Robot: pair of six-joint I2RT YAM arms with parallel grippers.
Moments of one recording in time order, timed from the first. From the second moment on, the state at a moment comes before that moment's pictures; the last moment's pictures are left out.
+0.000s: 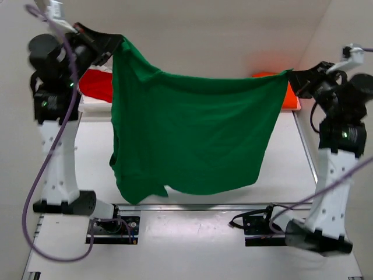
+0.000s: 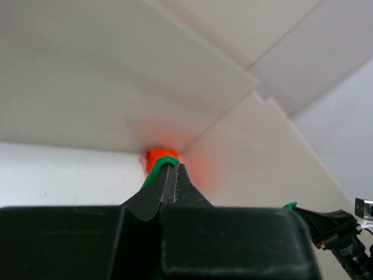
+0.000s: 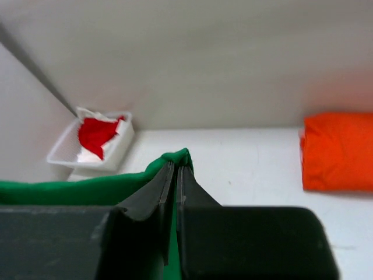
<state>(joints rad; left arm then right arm) -0.07 1.38 2.14 -0.54 0.33 -0.77 -0.26 1.03 1.59 -0.45 -0.56 0.40</state>
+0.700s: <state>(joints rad) 0.07 1.81 2.35 -0.44 0.50 -0.82 -0.24 1.60 2.04 -0.46 -0.52 0.28</state>
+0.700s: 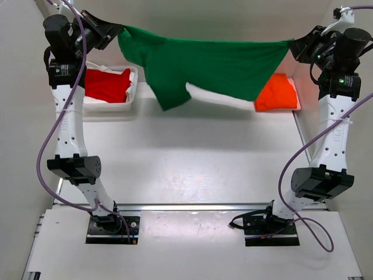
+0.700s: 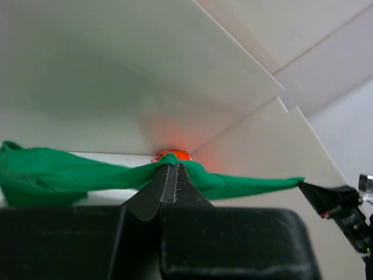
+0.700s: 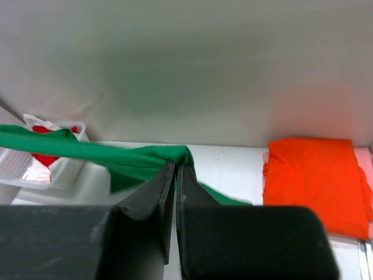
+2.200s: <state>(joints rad) -0.17 0.69 0.58 -0.63 0.23 -0.65 -0.16 0.88 0.62 -0.85 -0.34 0.33</state>
